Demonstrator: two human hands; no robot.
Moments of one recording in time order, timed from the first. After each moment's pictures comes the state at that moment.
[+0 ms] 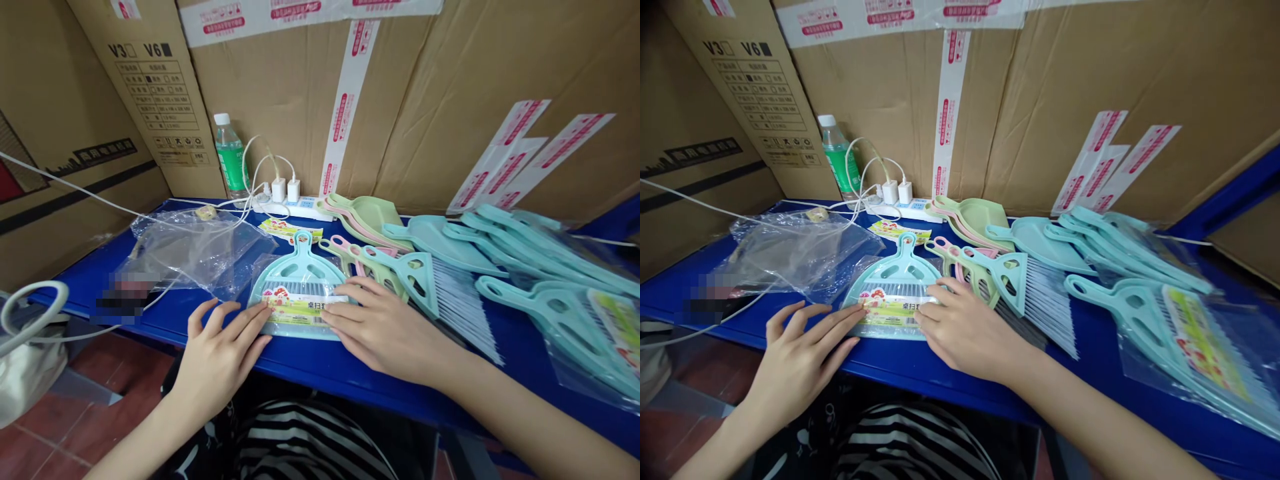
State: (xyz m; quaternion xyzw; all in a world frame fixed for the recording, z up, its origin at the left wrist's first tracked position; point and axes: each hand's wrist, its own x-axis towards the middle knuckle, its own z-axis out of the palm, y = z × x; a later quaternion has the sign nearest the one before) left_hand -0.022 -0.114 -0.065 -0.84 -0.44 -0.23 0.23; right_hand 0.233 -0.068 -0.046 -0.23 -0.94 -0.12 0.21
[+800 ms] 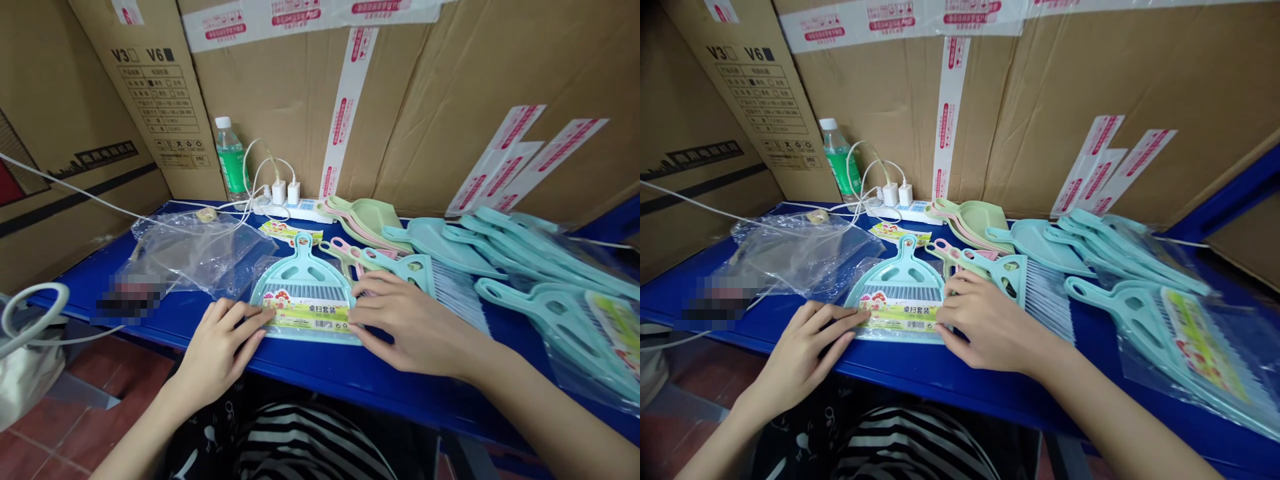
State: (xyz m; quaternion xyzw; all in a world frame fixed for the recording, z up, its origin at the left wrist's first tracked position) left_hand -0.034 -0.103 -0.065 -0.86 -0.44 -0.24 0.07; right_hand 0.251 -0.067 -0.025 -0.27 -0.94 0.01 0.19
